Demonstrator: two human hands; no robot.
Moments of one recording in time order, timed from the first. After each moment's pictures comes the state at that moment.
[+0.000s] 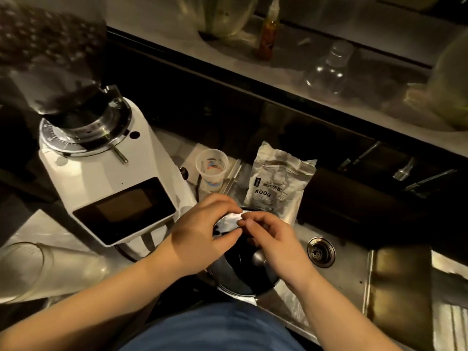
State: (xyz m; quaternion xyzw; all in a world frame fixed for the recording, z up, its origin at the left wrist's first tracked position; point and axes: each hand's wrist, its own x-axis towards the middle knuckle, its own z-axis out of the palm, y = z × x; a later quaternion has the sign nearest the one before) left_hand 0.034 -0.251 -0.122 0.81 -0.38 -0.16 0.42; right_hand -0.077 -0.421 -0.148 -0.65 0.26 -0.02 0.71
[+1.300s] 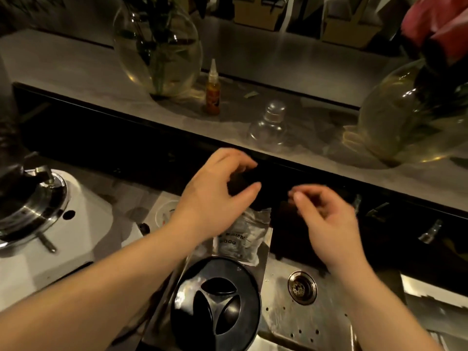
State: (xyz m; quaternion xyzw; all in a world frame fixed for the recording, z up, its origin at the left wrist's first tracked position) left_hand 0.099 -0.405 -0.020 0.78 -0.41 -0.06 0.47; right_hand -0.066 -0.567 -0.043 -0.75 0.31 -0.25 0.53
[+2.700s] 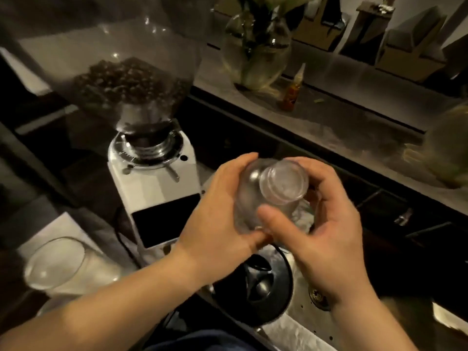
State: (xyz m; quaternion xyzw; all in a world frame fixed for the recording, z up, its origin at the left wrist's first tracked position) left_hand 0.023 -0.244 -0.008 0.75 -0.31 -0.06 0.58; right_hand -0.065 -0.397 0.026 -0.82 0.04 -0.28 0.50
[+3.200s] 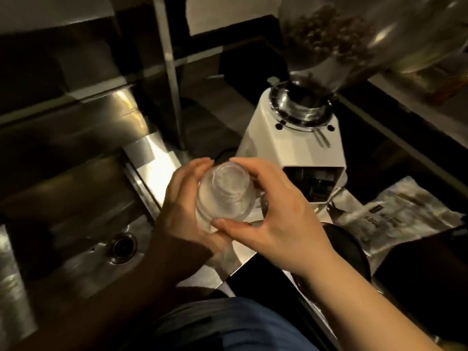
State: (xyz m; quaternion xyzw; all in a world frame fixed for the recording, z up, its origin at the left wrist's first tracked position) left_hand 0.000 -0.014 -0.098 0.84 -0.11 0.21 0.48; right_hand -0.007 -0.200 -0.030 -0.88 -0.20 -0.04 0.43
